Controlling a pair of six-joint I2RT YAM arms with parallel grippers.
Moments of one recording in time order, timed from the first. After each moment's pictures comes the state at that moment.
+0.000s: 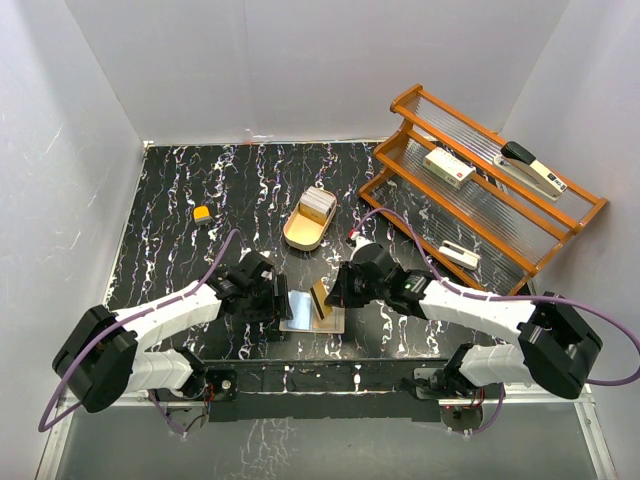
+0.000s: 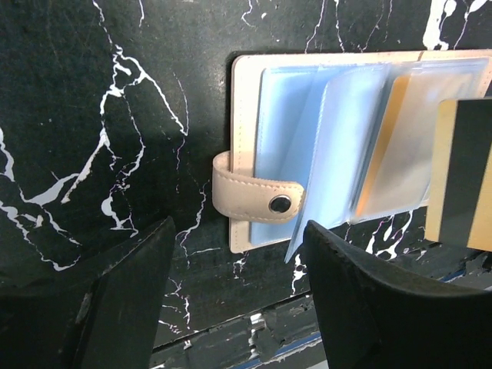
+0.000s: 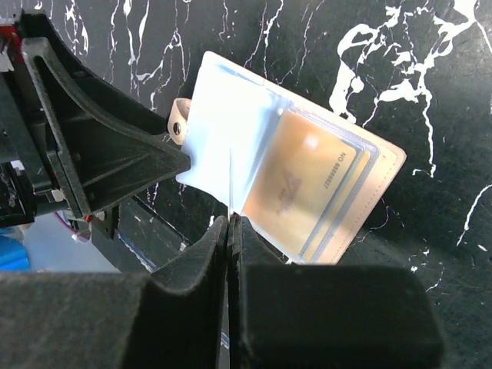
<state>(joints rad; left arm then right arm) -0.72 1.22 0.56 -0.44 0.08 -0.75 0.85 1.26 0.66 -0.10 -0.16 0.79</state>
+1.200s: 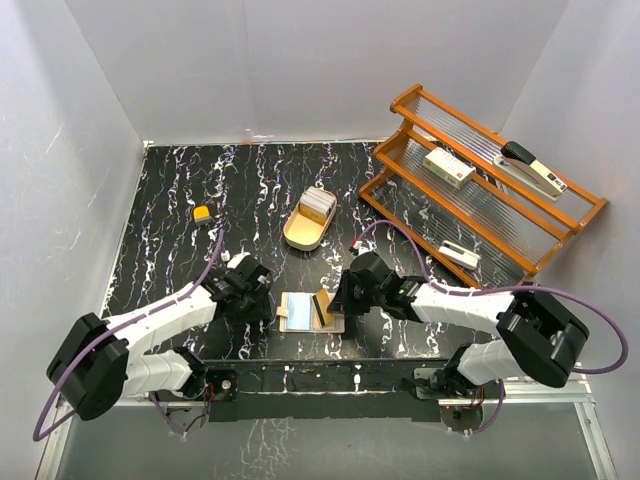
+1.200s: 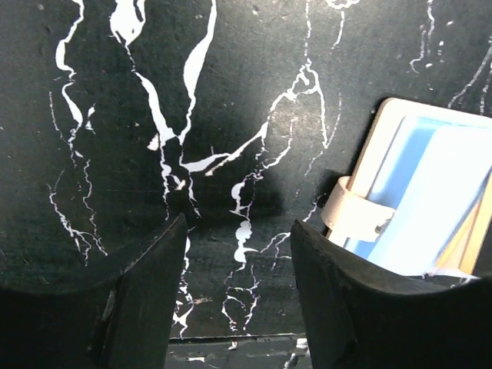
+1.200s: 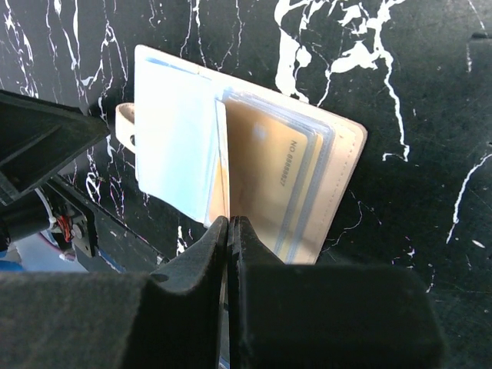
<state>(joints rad) -0.72 1.18 0.57 -0.63 -0.19 -0.88 0.86 1.34 0.58 -0.02 -0.13 0.88</state>
